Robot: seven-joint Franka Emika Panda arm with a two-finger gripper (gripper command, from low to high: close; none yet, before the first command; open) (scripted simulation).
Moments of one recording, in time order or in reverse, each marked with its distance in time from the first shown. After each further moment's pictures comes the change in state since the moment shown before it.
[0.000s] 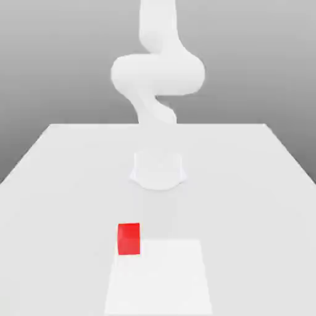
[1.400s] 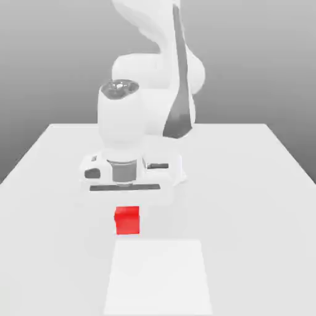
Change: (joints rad) arm -0.139 0.680 -0.095 -0.482 0.032 0.439 -0.202
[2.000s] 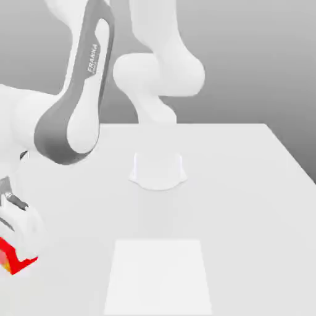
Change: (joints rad) arm -0.158 0.376 -0.156 0.650 0.147 -0.292 0.319
